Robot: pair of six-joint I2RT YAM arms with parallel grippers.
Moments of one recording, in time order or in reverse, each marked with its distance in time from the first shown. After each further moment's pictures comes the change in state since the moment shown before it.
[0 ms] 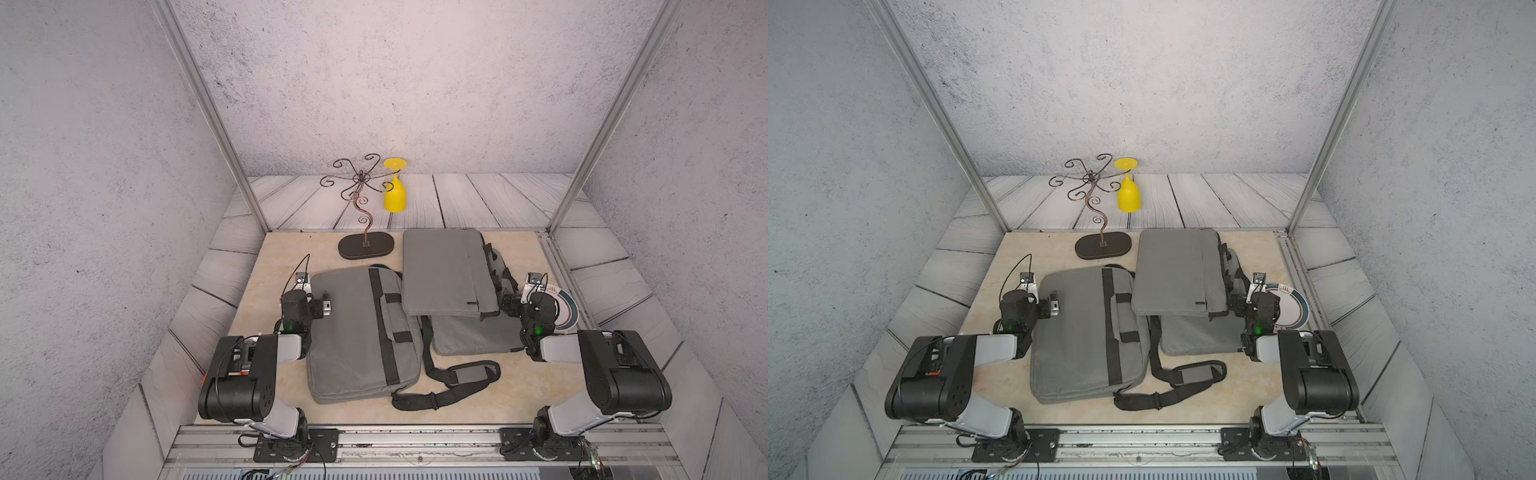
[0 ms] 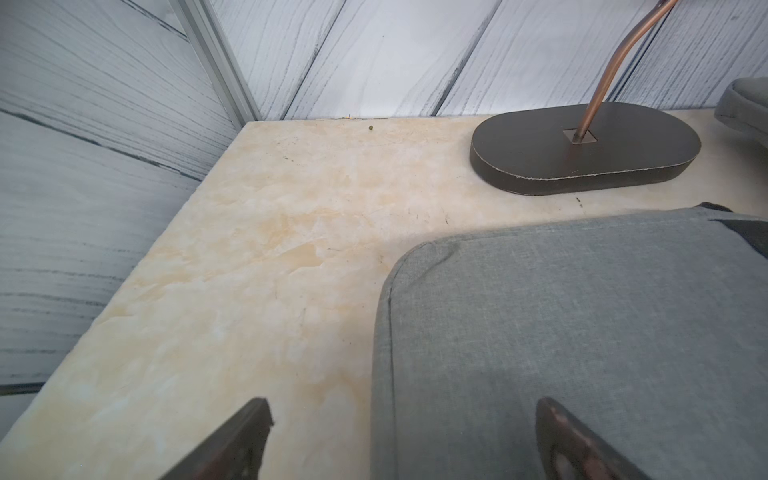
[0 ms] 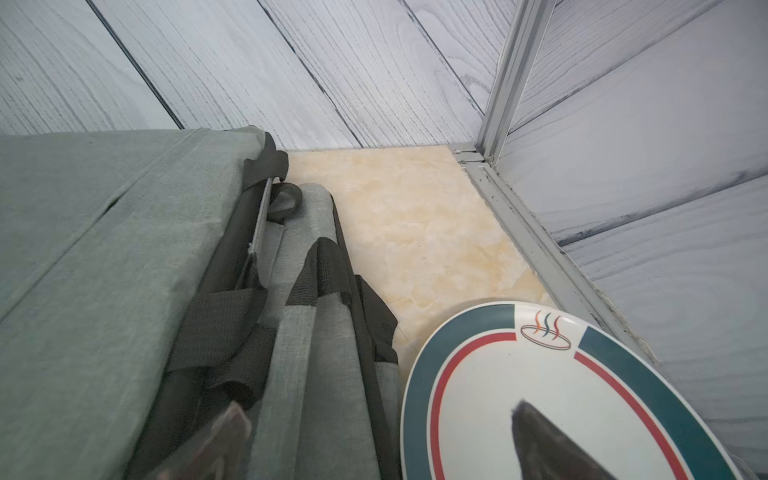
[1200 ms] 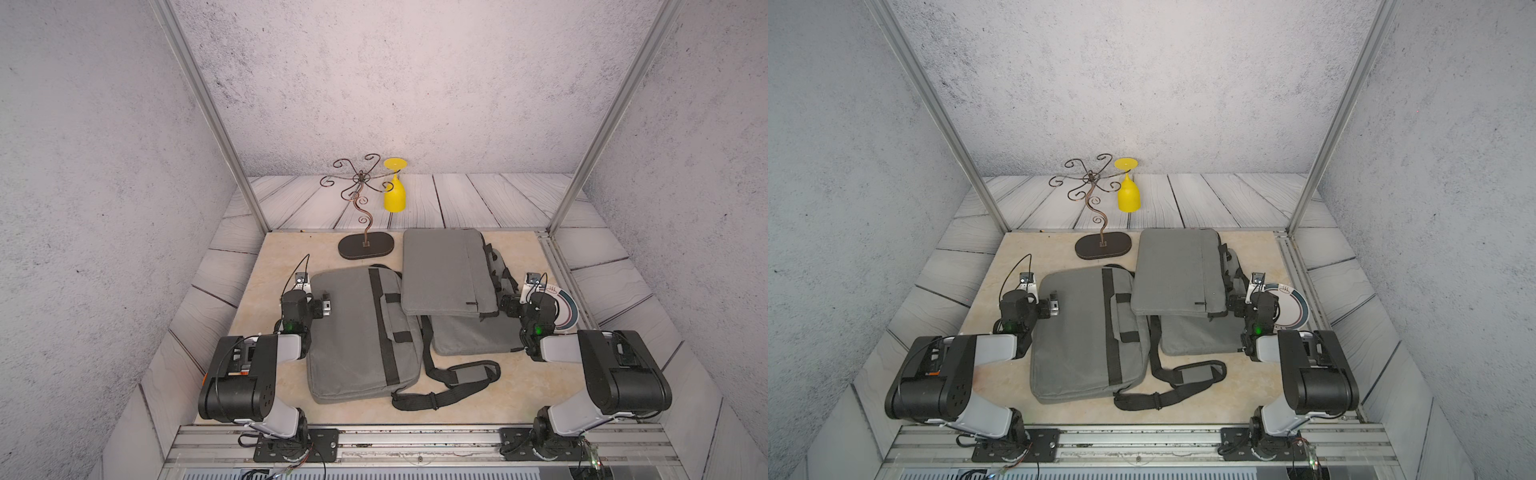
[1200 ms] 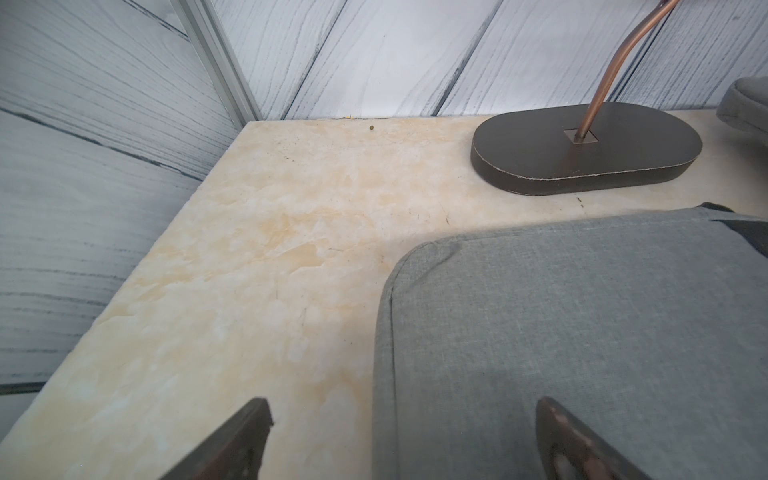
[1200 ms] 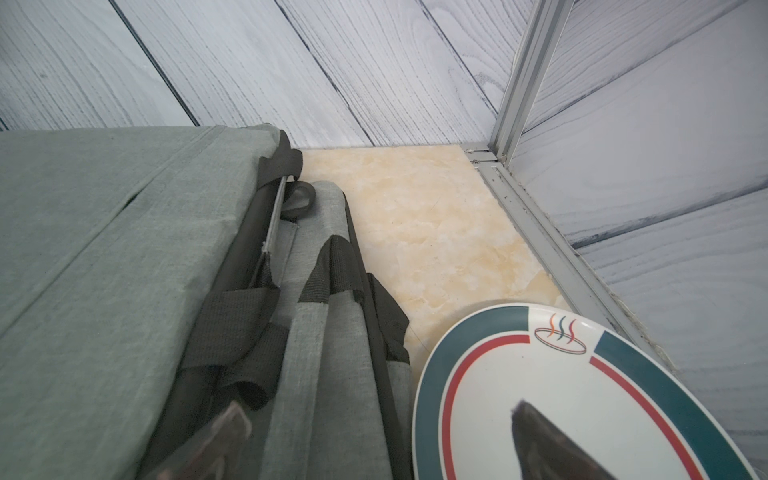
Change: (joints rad) left arm 0.002 0.000 0.000 0.000 0.000 0.000; right arm 0.000 0.000 0.000 -0.003 -0.033 -0.014
